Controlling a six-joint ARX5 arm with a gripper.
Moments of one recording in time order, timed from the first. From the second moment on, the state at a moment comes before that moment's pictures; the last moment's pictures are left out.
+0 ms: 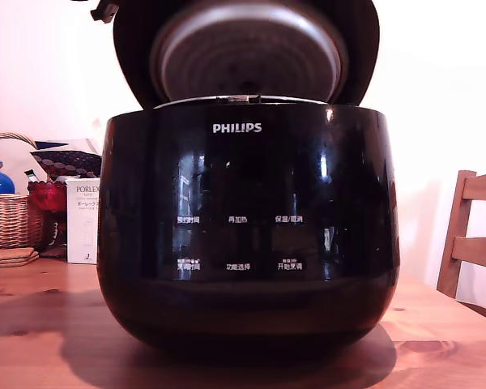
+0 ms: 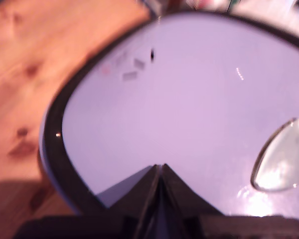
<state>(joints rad) -0.53 1.73 1.94 -1.33 0.40 0.16</state>
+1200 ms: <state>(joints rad) -0.69 1.35 1.36 -0.78 0.13 0.09</state>
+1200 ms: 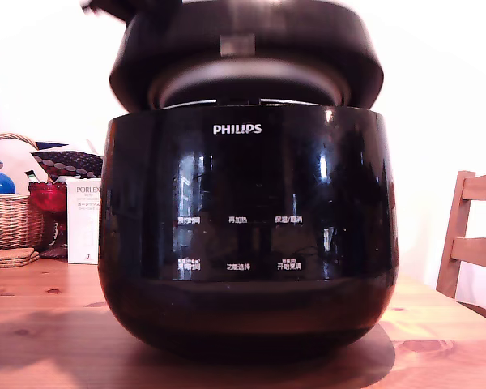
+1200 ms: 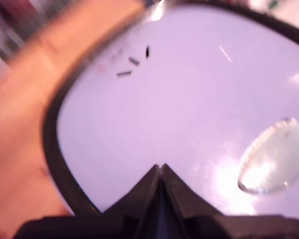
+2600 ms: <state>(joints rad) -0.75 1.02 0.70 -0.09 0.17 0.03</state>
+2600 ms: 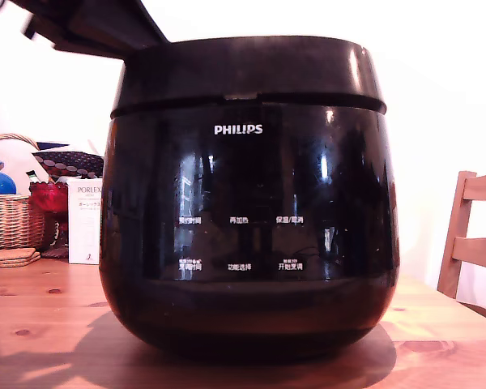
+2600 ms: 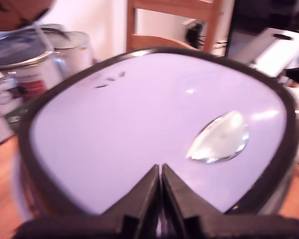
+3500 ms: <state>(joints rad) -0.77 1.06 0.64 0.04 0.16 0.03</state>
